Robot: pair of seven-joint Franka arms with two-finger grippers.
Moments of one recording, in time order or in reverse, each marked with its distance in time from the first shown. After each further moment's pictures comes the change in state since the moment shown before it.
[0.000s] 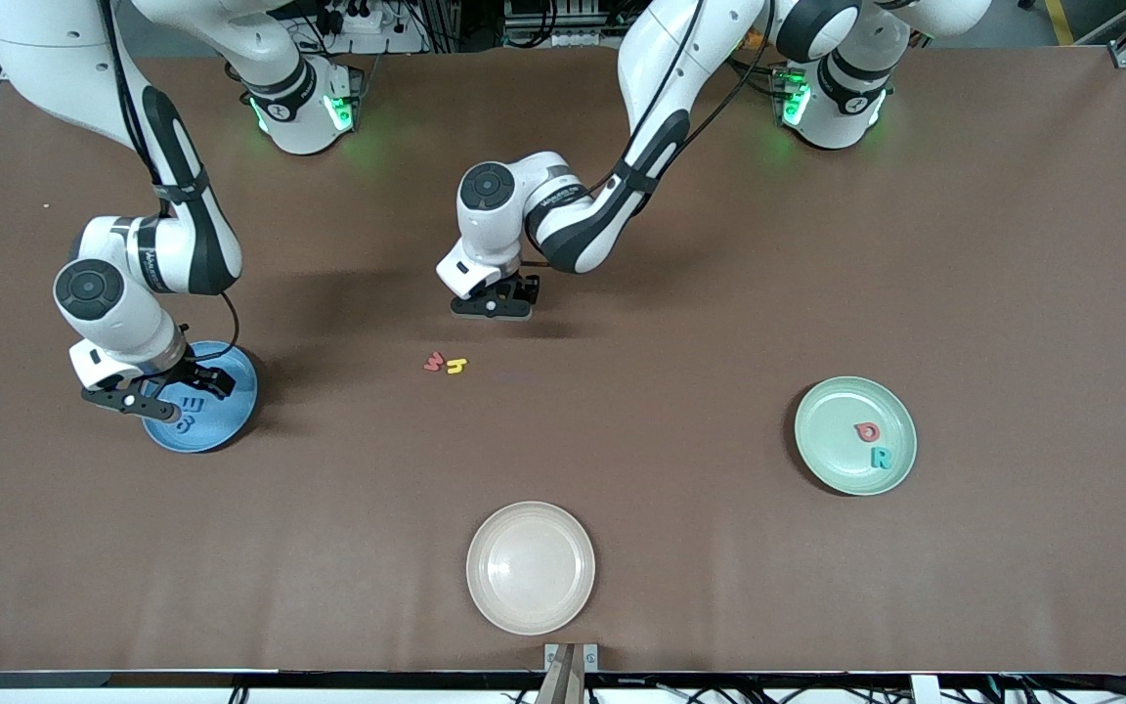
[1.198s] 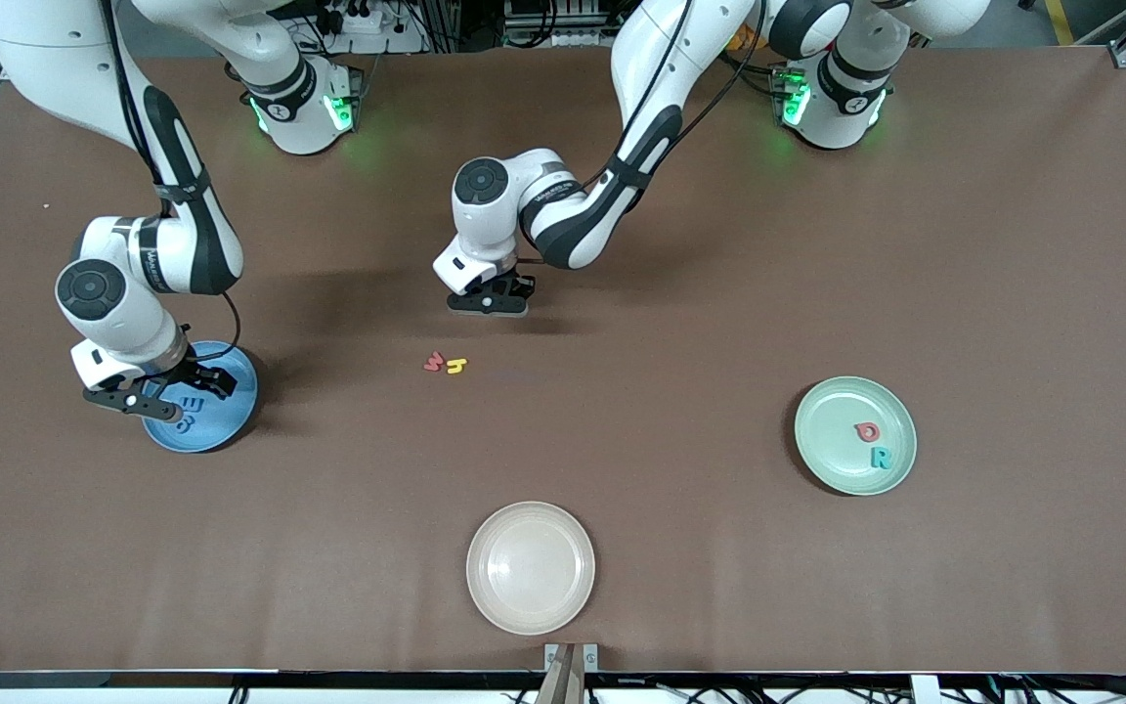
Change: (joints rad) left arm -0.035 0.010 0.041 0.011 -0.005 -0.005 -0.002; right arm 0.004 0.000 0.002 0.000 0.000 0.000 0.000
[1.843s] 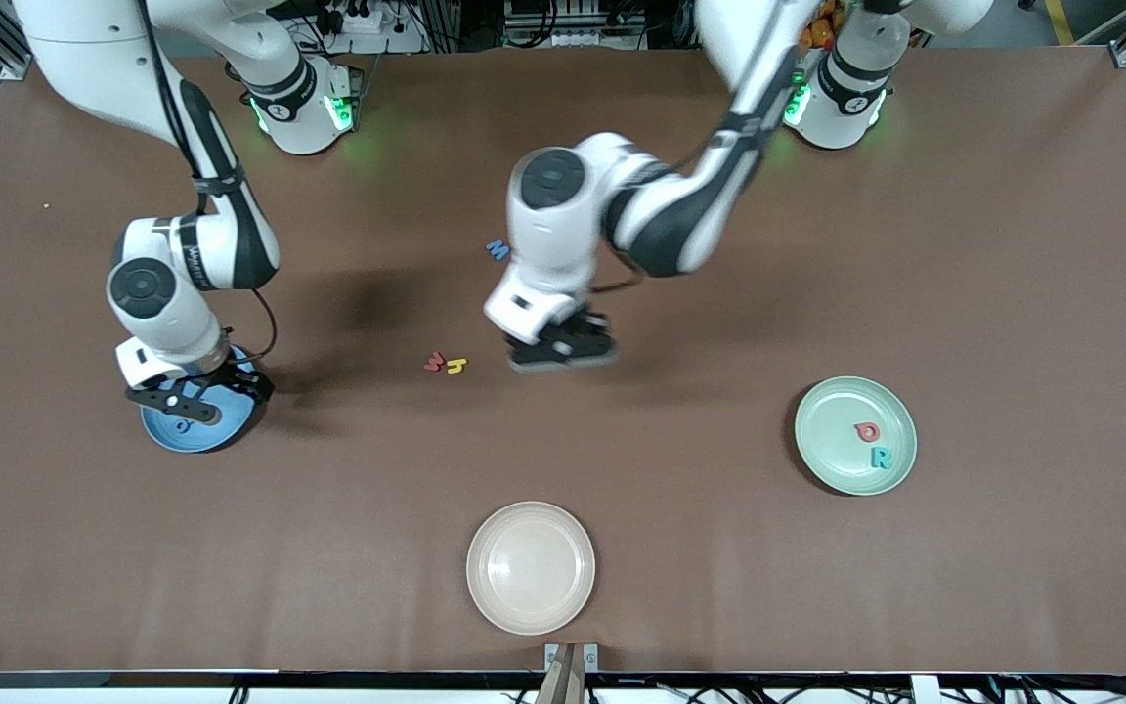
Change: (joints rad) left arm 0.222 -0.295 0.149 0.042 -0.024 -0.286 0.209; right arm 0.135 0.001 0.010 0.008 0.013 -0.002 0.204
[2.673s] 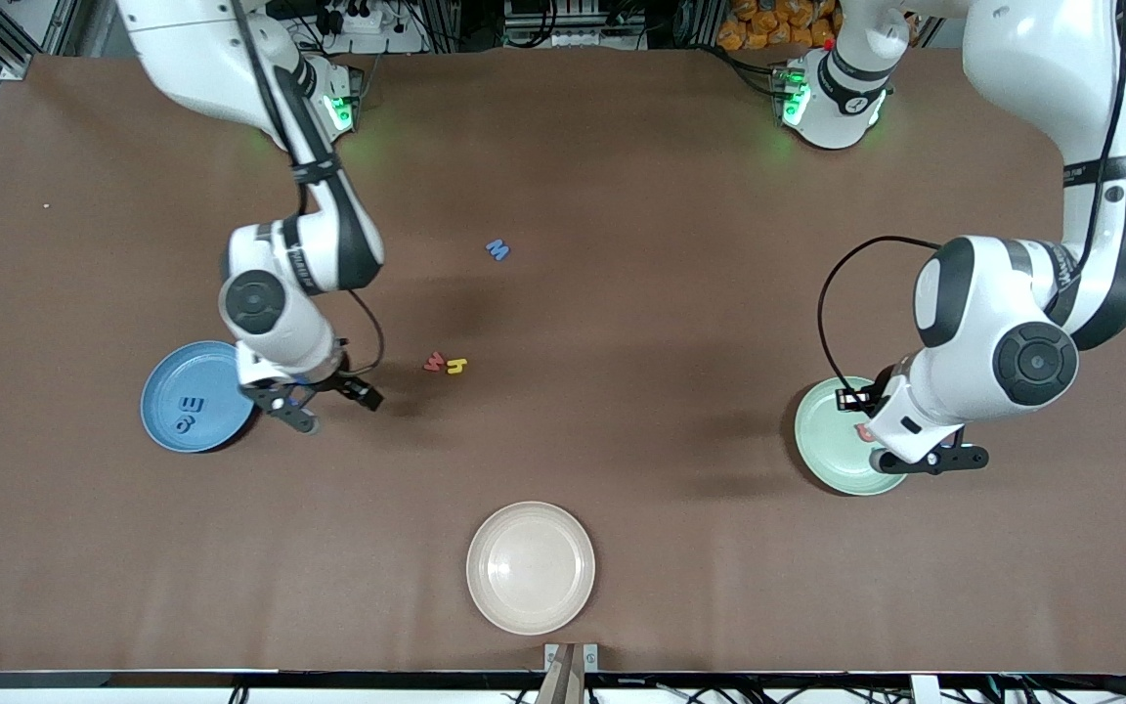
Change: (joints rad) left arm 0.509 -0.154 0.018 -0.354 -0.067 -0.107 0.598; right arm 0.289 0.100 0.006 0.214 0.327 -0.216 0.376
